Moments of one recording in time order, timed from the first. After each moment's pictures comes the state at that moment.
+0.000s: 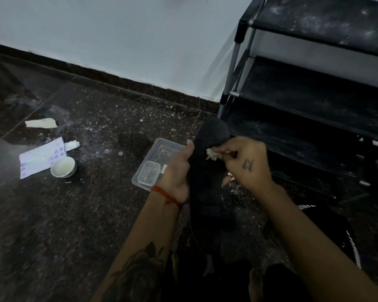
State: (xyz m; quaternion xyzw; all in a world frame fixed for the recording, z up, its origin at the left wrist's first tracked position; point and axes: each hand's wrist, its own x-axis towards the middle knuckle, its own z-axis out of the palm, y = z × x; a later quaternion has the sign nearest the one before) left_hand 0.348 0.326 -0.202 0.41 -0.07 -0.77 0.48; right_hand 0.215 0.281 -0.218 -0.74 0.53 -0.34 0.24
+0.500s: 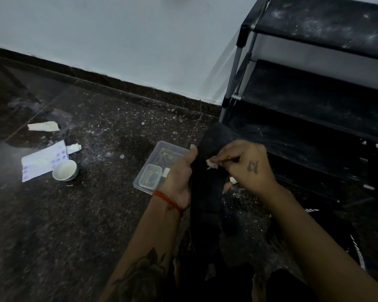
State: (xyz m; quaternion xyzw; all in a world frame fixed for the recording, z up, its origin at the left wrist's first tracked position) left_hand 0.348 0.327 -0.205 0.43 -0.08 -0.77 0.47; right_hand 0.214 0.279 -0.213 -0.77 0.48 -0.31 0.28
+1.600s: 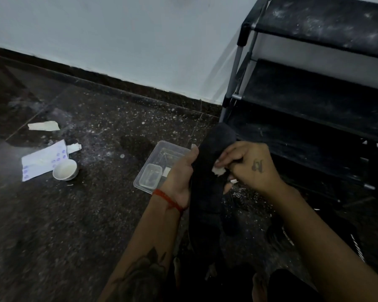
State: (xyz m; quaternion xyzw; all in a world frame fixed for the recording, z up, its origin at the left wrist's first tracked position) left_hand 0.352 0.325 -0.207 0.42 -0.07 -0.80 0.43; right_hand 0.209 0.281 -0.204 -0.76 0.48 -0.28 0.34
